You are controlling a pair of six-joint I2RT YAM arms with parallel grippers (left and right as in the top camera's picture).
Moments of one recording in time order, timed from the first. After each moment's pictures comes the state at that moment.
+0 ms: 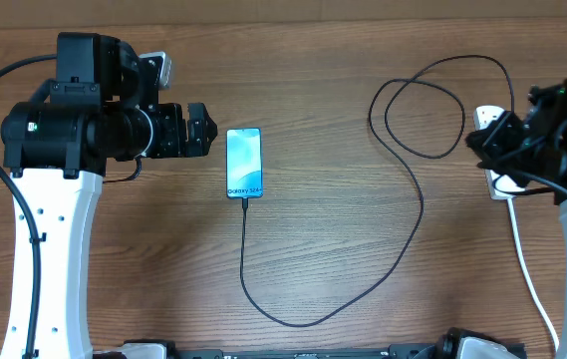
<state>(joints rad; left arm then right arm) -0.06 1.48 1.76 -1.33 0.33 -0.12 -0.26 1.33 1.36 -1.05 -0.39 0.47</state>
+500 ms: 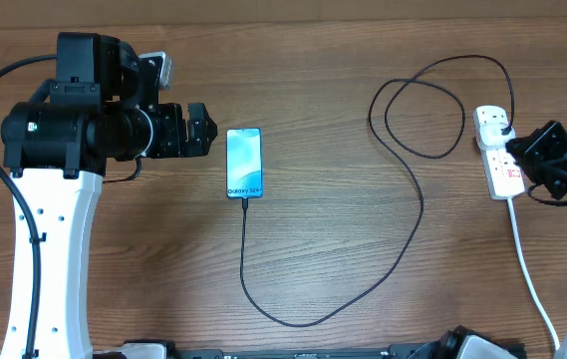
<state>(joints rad) -0.06 1.48 1.76 -1.33 0.33 -0.12 -0.47 1.33 1.33 -1.03 -0.47 0.38</state>
